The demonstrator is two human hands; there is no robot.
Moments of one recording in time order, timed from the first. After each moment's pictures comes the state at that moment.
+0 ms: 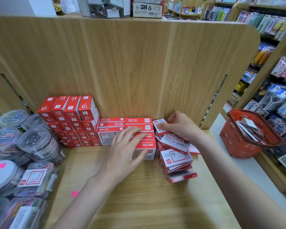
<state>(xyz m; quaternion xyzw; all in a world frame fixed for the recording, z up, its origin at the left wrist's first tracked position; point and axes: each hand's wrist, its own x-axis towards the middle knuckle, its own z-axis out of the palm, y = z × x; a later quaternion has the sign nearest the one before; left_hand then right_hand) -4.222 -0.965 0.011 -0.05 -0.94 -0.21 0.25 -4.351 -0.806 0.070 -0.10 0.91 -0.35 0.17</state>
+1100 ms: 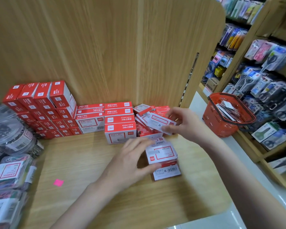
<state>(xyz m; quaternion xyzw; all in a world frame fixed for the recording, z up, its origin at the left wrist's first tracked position) -4.190 -0.907 0.001 -0.15 -0.92 -0.34 0.12 -4.300 -0.734 0.067 -0.20 0.90 -0.38 0.08</state>
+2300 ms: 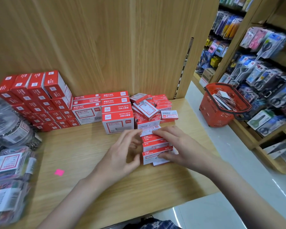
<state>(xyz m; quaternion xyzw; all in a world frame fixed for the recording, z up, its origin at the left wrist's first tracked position) -4.172 -0.920 -0.013 -0.17 -0.88 -0.43 0.12 -4.237 -0.713 0.017 -0.43 0.87 -0.22 0.02</state>
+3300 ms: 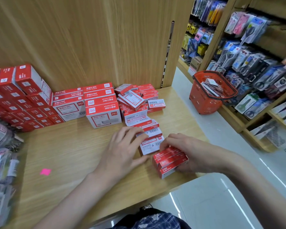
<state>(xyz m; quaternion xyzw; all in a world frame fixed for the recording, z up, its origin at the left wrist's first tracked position) -4.177 -0.892 -0.029 -0.23 -0.94 -0.15 0.19 -4.205 -0.672 0.041 -0.38 0.88 -0.18 0.22</state>
